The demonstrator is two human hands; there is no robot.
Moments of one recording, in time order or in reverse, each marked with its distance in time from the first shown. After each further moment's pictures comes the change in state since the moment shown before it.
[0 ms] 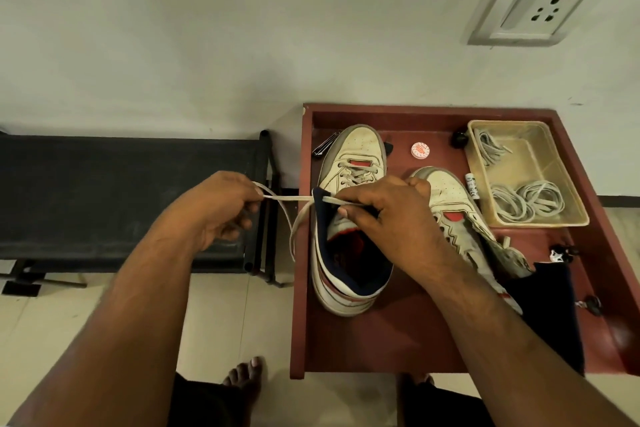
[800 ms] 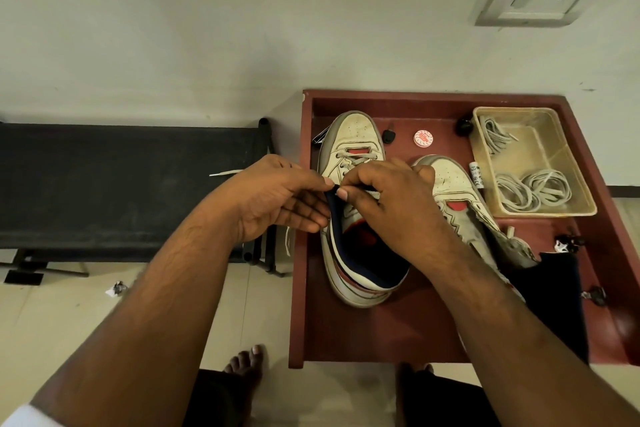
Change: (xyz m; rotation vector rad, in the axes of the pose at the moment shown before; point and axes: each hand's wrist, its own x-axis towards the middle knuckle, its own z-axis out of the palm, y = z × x) left_hand -0.011 0.023 0.040 -0.231 -0.381 0.122; right_hand 0.002 0.001 0.001 -0.025 0.033 -0.020
